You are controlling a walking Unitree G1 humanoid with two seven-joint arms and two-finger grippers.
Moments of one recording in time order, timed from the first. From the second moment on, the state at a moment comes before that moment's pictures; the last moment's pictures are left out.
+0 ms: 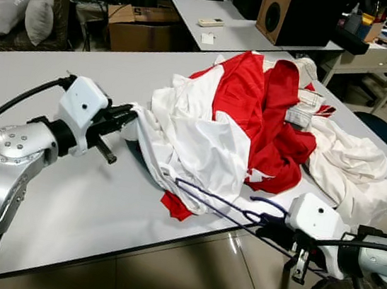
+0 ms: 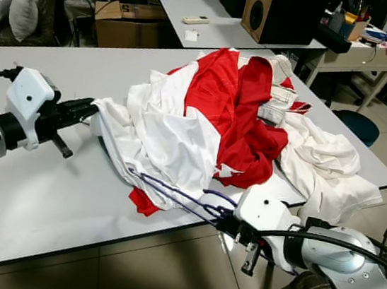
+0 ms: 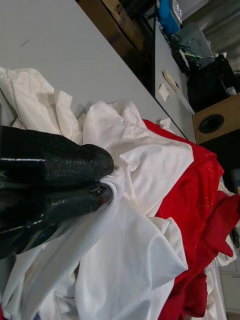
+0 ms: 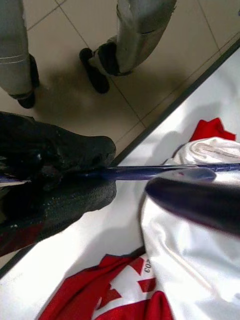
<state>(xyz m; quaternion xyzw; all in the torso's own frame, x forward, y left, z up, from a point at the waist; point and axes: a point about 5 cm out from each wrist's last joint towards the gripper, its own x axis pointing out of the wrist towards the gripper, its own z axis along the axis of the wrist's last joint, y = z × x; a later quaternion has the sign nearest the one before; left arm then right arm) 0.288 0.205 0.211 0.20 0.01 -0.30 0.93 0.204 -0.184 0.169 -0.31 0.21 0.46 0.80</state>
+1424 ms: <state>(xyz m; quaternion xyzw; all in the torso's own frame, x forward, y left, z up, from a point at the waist) 0.315 0.197 0.244 0.20 -0.04 -0.27 0.94 0.207 -0.144 0.192 -0.23 0.09 0.39 0.89</state>
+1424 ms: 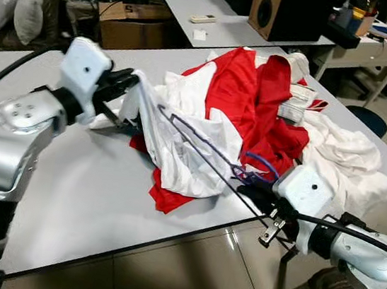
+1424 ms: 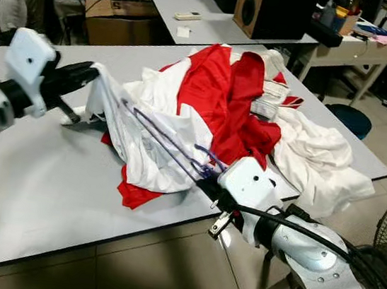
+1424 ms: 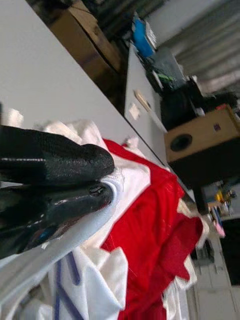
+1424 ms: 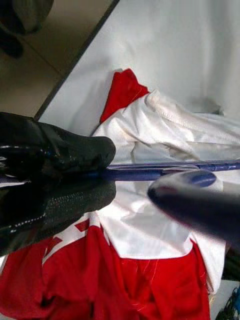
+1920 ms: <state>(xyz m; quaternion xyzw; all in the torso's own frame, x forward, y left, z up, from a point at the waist) 0.322 0.189 0.244 0.22 -0.05 -0.28 0.93 0.200 -0.148 0.188 -0.22 0.13 0.38 0.89</state>
